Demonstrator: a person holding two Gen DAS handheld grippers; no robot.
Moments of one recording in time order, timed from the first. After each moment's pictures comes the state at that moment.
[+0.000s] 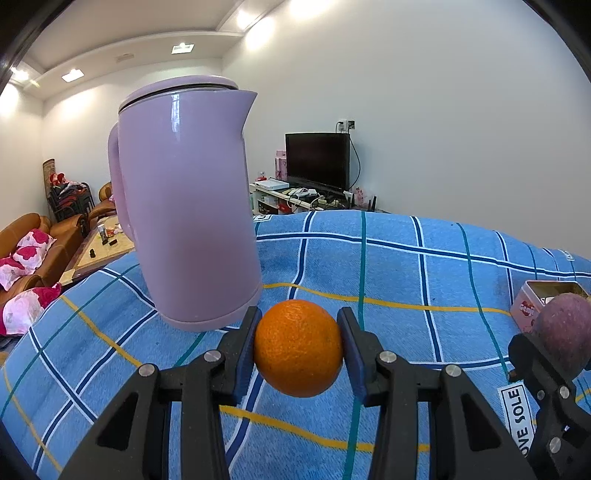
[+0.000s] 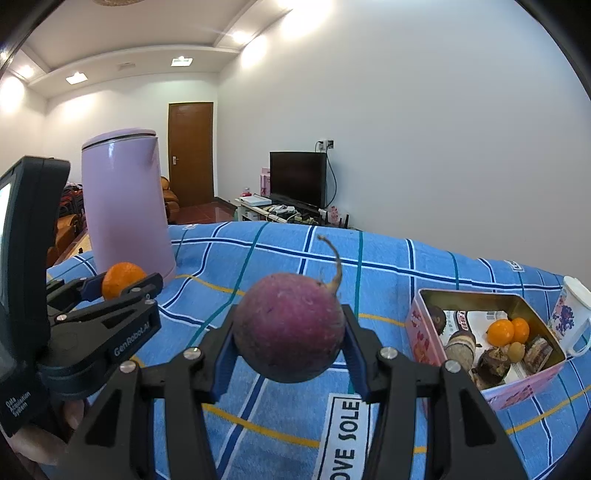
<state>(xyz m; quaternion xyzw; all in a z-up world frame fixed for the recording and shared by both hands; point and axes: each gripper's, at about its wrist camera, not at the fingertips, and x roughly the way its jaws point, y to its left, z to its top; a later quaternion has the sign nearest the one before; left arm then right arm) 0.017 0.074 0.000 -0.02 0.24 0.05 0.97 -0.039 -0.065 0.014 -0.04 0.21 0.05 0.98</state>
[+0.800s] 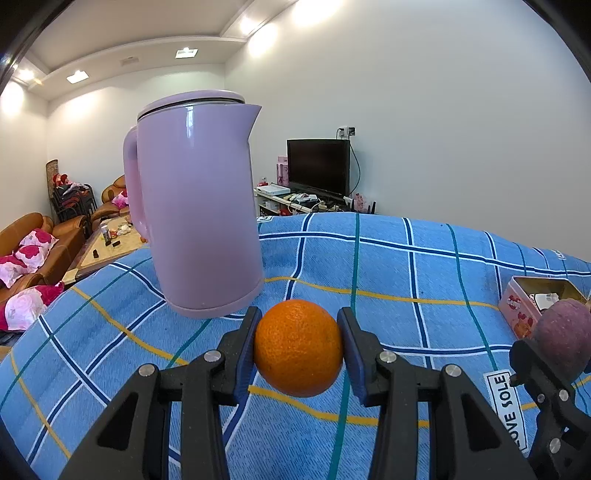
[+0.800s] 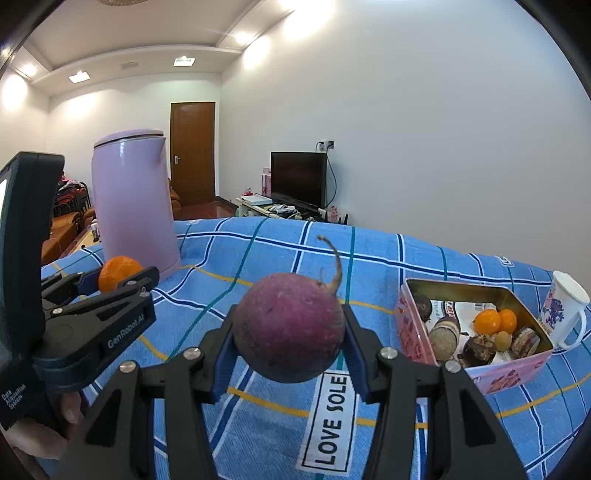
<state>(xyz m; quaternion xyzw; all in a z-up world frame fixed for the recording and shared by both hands) -0.010 0.069 0.001 -0.02 0.23 0.05 0.97 -0.057 -0.068 0.016 -0.04 0.21 0.06 0.98</state>
